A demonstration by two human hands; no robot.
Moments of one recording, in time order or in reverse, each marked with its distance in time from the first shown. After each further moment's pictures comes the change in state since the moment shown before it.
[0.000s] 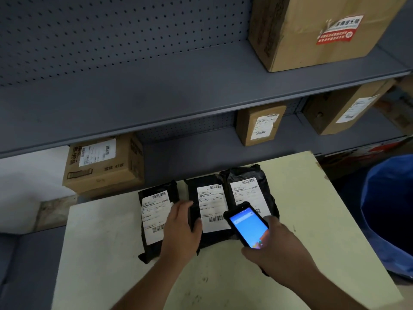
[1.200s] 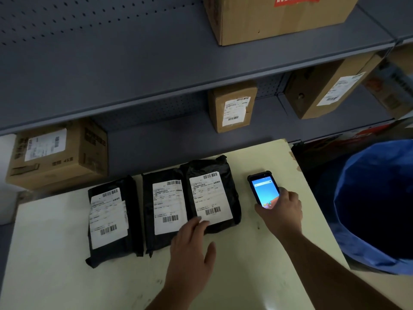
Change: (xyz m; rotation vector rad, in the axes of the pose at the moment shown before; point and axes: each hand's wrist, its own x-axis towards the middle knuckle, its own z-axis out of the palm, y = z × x) left_hand -0.051 0.081 0.131 0.162 -0.088 0.149; right_hand 0.183 0.150 -0.044 -0.061 0.369 0.101
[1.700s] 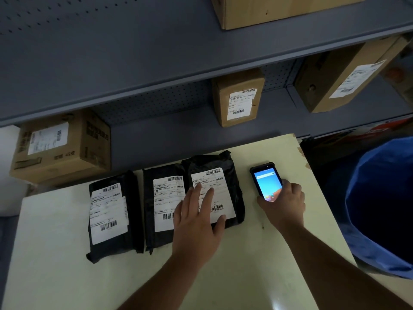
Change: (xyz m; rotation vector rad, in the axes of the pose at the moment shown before) left_hand 0.055 0.011 0.011 0.277 0.029 0.000; right_hand 0.023 -0.002 0.015 -0.016 0.004 -0.022
